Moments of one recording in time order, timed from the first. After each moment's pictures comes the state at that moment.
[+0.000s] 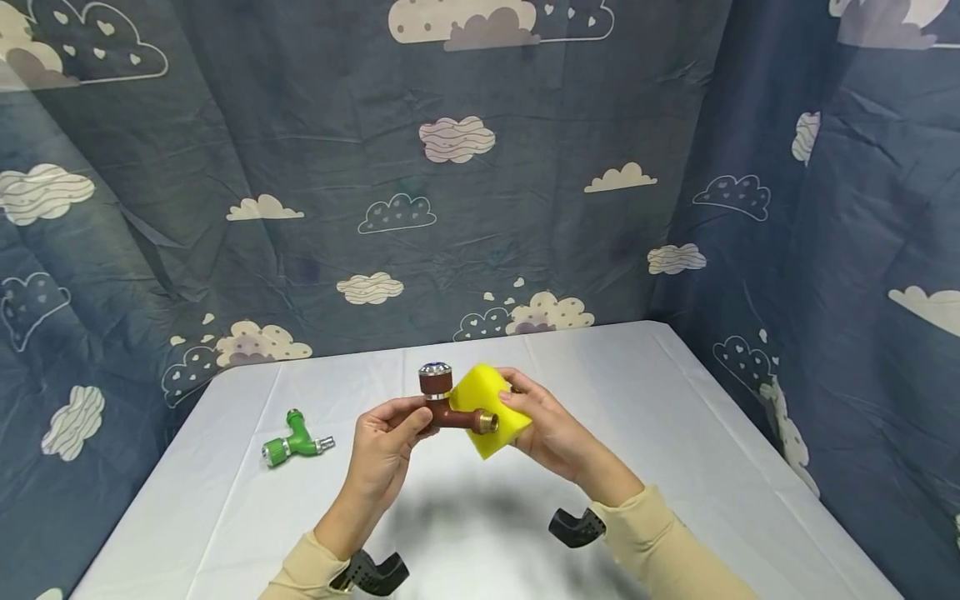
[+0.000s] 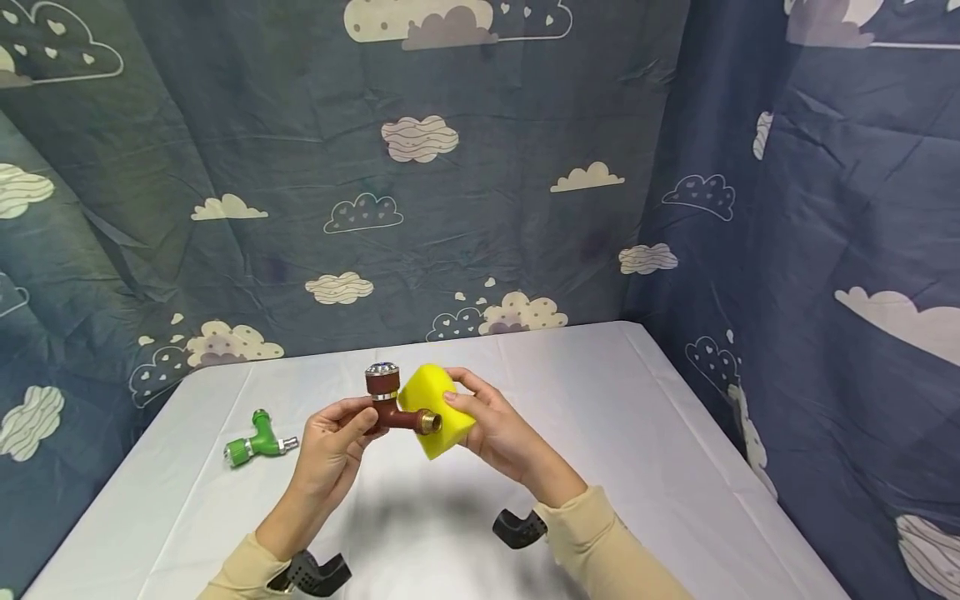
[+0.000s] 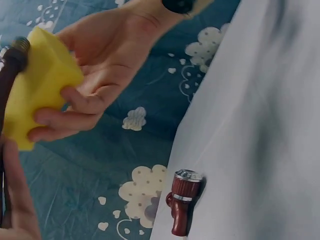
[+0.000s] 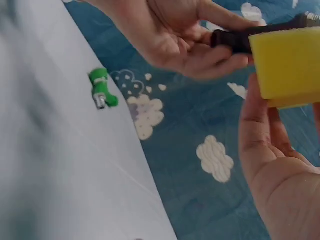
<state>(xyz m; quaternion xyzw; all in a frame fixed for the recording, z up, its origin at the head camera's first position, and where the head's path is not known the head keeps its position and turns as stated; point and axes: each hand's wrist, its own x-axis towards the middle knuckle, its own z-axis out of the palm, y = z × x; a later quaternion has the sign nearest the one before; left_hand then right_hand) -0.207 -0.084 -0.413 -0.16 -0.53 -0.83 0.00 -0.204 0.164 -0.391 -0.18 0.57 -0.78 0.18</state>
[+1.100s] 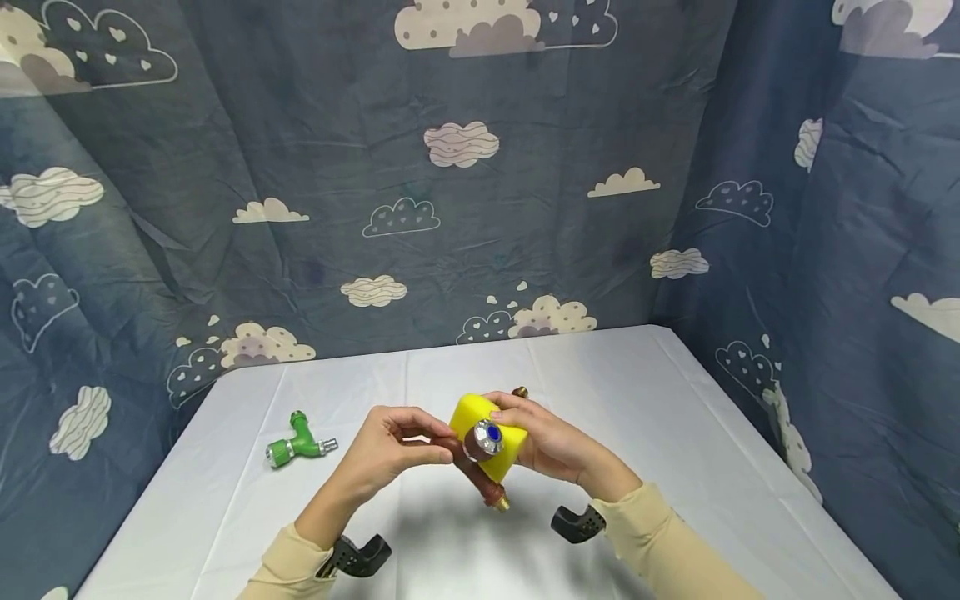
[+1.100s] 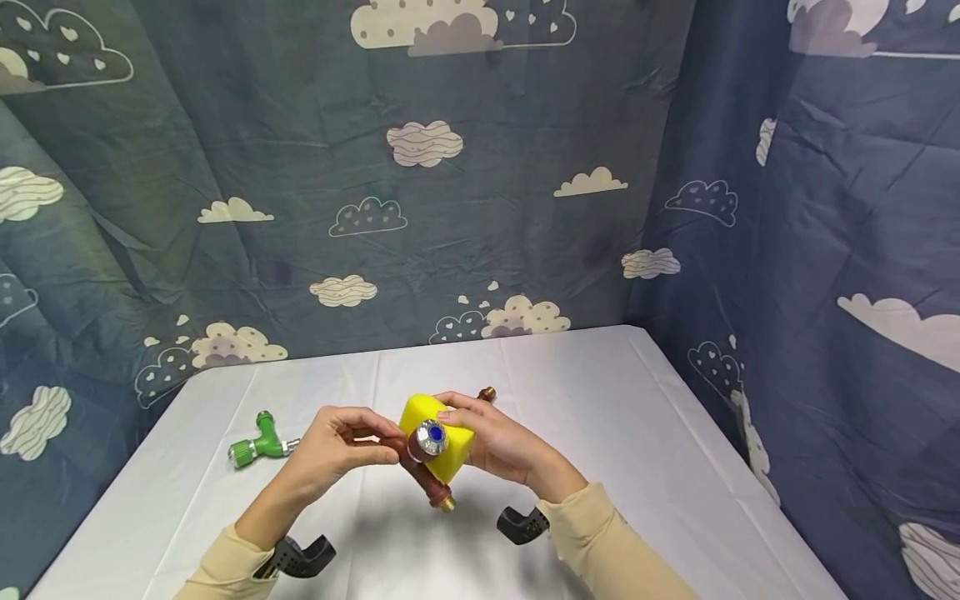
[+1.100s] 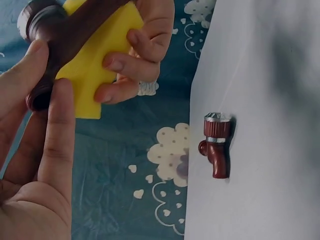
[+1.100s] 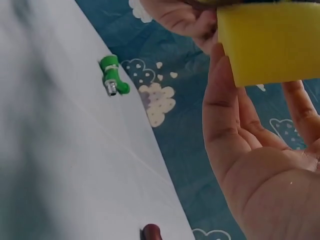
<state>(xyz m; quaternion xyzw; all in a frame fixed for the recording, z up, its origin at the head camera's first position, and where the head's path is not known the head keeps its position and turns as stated) -0.213 -0.108 -0.396 -0.28 -0.69 -0.66 -0.11 -0.212 0.167 -0.402 -0.18 0.60 -0.73 0.27</state>
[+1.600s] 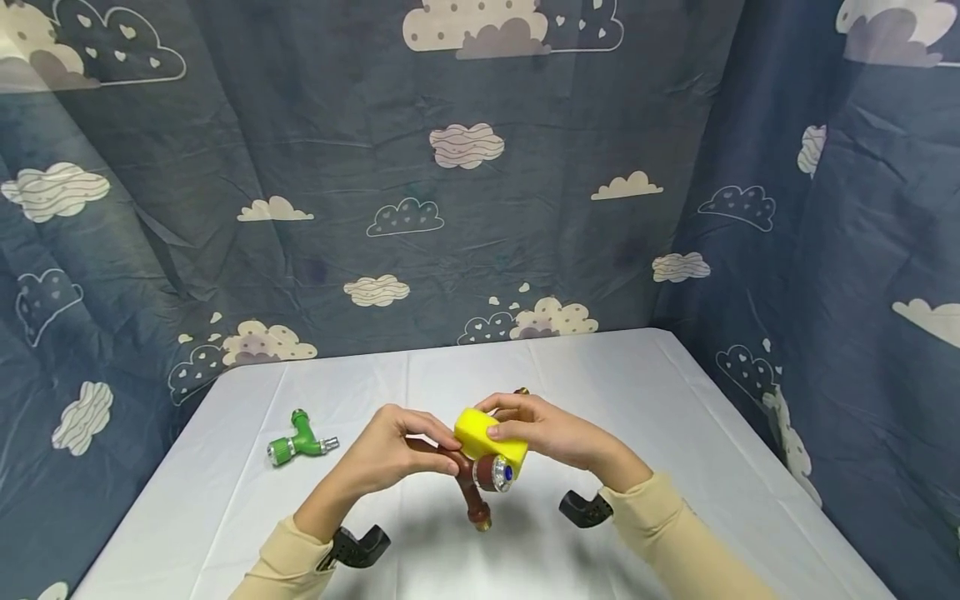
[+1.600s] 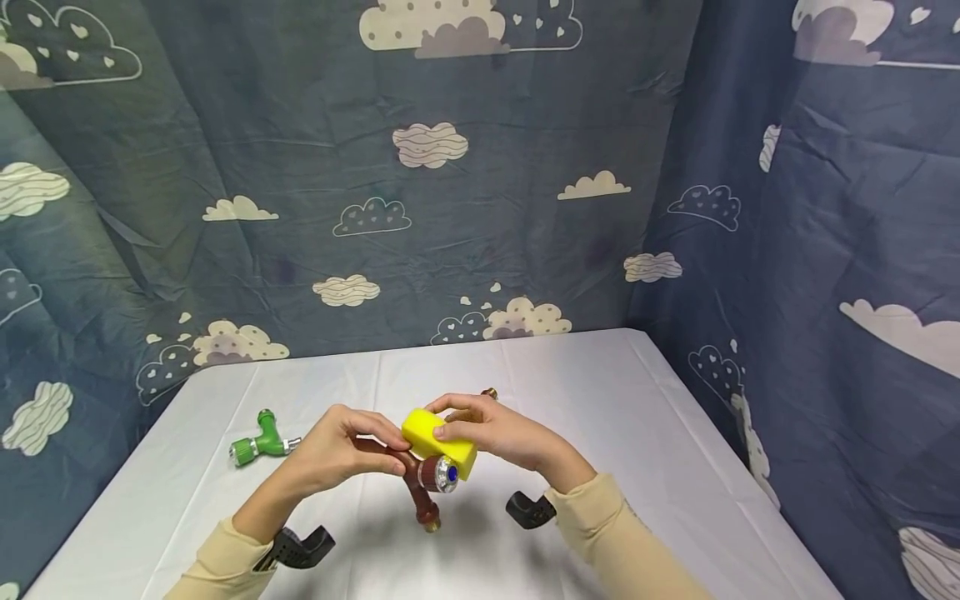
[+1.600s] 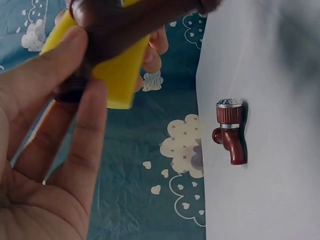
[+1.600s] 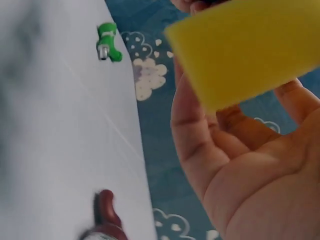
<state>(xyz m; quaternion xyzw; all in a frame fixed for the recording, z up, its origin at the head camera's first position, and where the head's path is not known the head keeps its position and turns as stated) -0.214 -0.107 -0.384 -0.35 -0.75 -0.56 -0.09 -0.219 0.173 -0.384 -0.26 0.73 -0.58 0.24</state>
